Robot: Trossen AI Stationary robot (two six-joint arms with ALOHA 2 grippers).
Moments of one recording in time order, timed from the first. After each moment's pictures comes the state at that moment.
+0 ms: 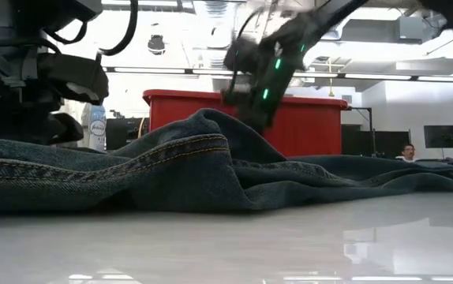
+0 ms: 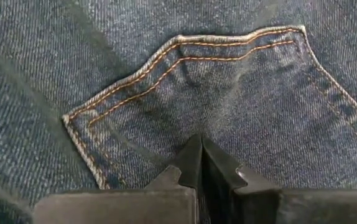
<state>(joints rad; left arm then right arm) -0.40 1.52 0.69 -0.48 0.03 -0.62 -0.27 1.91 1.40 -0.49 0.10 -0.11</state>
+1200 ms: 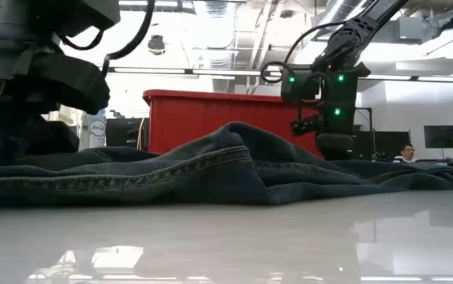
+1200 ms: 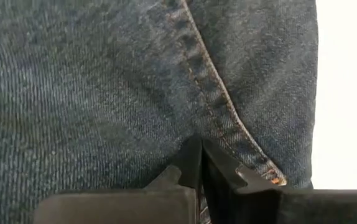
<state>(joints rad) -0.40 1.61 0.76 -0.51 0.28 -0.58 -0.36 1.70 0.94 -0.69 0.22 0.03</state>
